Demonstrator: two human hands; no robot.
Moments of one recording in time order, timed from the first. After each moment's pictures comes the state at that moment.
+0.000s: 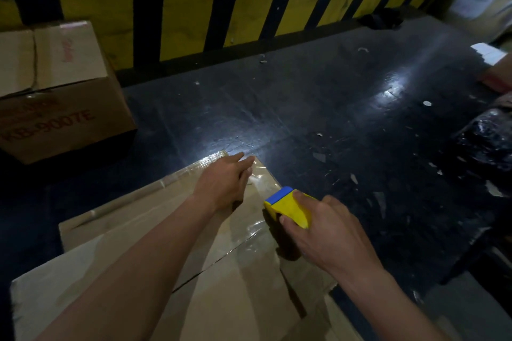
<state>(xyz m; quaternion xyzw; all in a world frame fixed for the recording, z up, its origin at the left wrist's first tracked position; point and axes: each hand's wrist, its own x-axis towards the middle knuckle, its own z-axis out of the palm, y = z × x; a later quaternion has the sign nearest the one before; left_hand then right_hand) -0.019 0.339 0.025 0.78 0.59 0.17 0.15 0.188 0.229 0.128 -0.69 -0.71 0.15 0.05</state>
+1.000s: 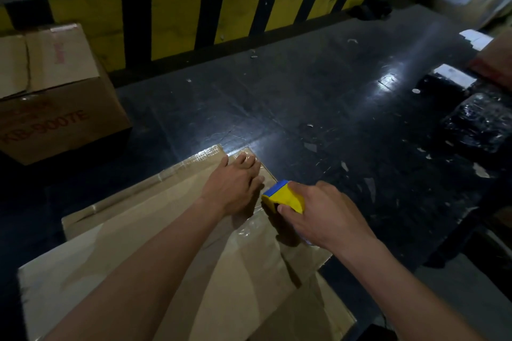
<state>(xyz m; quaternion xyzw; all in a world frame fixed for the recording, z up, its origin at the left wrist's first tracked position) 0.012 0.312 0.031 0.86 0.51 0.02 0.08 0.209 0.227 0.132 -0.66 -0.74 0.14 0.01</state>
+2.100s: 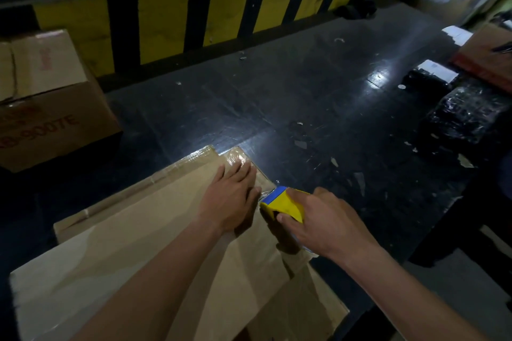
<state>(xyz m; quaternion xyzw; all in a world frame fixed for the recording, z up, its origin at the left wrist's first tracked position) 0.030 0.277 0.024 0.84 0.54 0.04 0.10 0.226 0.201 0.133 -0.66 -0.74 0.14 0.00</state>
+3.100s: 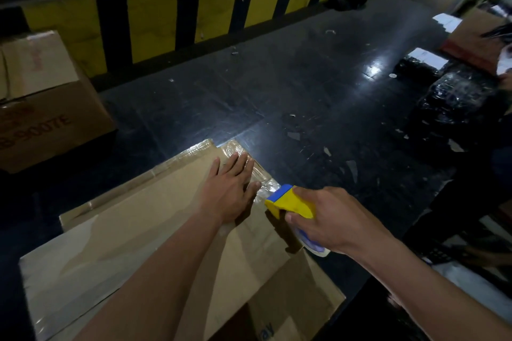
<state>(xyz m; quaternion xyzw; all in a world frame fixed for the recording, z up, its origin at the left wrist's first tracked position) 0.040 0.270 0.014 0.83 0.55 0.02 0.07 0.257 0.177 0.139 -0.66 -0.72 0.20 0.04</state>
